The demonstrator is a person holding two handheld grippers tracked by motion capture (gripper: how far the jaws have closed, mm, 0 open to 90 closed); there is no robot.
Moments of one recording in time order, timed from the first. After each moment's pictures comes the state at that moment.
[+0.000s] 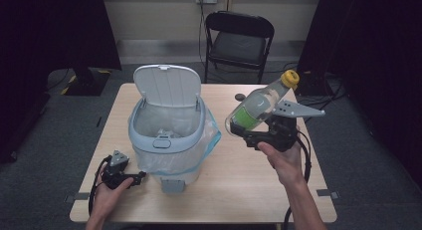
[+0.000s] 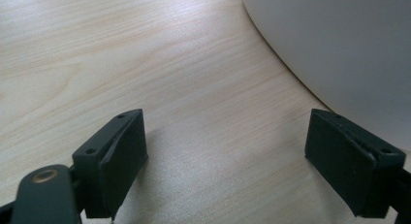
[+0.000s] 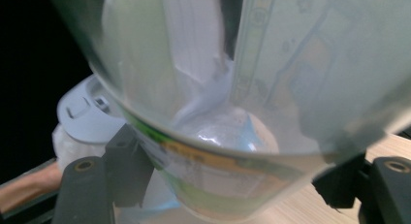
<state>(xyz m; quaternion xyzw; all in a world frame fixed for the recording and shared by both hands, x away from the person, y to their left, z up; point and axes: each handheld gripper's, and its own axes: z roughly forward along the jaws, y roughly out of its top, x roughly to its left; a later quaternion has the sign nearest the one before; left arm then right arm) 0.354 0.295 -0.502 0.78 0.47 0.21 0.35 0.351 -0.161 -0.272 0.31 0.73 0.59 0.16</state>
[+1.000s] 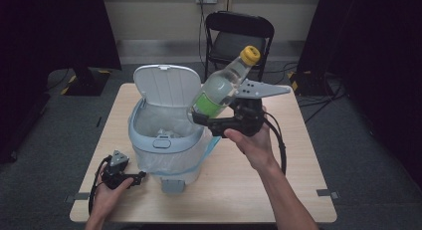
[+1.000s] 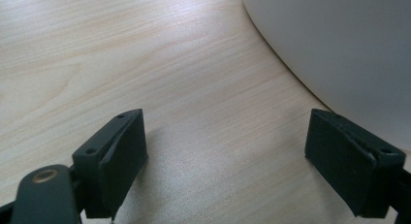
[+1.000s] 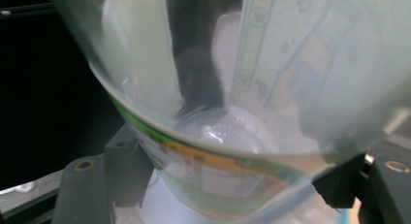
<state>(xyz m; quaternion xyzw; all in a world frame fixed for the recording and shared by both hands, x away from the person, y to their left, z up) 0.354 0.295 -0.502 0.78 0.47 0.21 0.35 0.363 -0.085 -0.232 0.23 0.74 0.62 0.11</state>
